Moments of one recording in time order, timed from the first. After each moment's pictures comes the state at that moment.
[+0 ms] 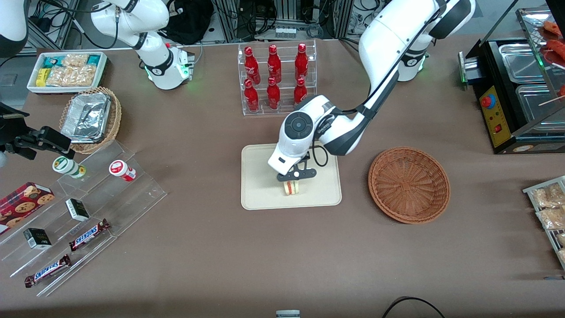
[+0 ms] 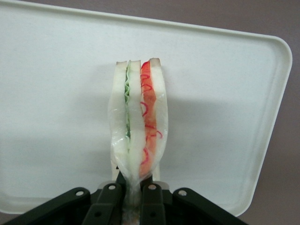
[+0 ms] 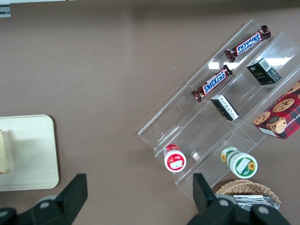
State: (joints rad) arm -0.51 0.69 -0.34 -1.54 0.09 2.21 -0.97
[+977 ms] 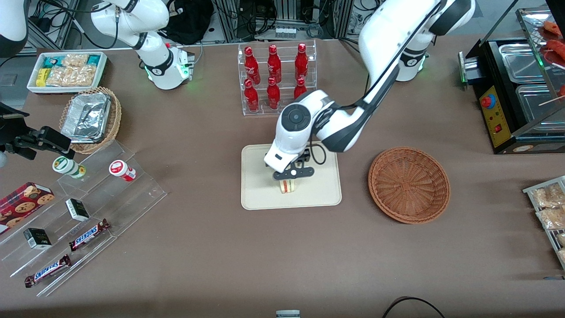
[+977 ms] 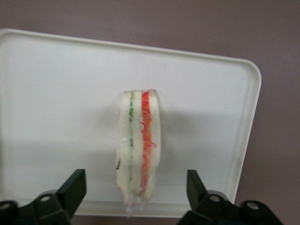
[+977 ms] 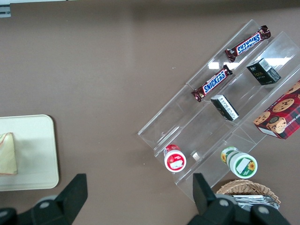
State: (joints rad) arm -0.50 0.62 -0.32 -1.51 0.12 2.14 -0.99
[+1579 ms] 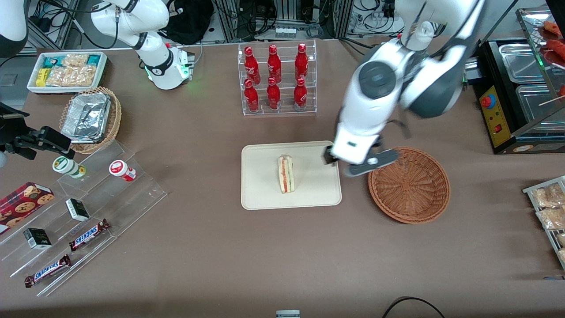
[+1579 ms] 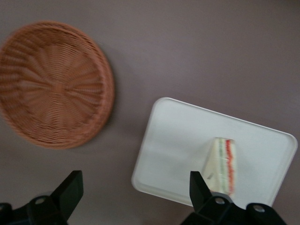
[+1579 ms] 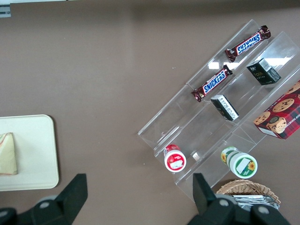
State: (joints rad) arm -0.24 0.25 -0.31 -1.55 0.12 1.74 -0.89
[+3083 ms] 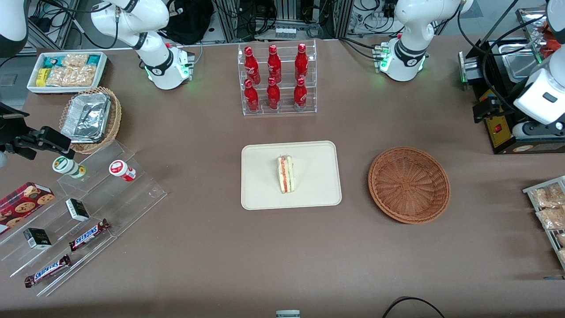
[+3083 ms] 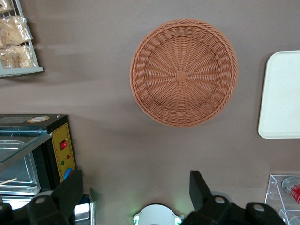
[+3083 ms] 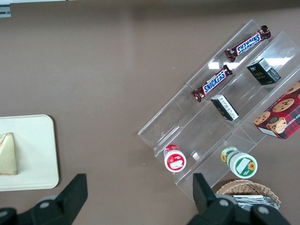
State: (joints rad) arm 0.17 -0.03 -0.22 -1.63 0.07 1.45 -0.04
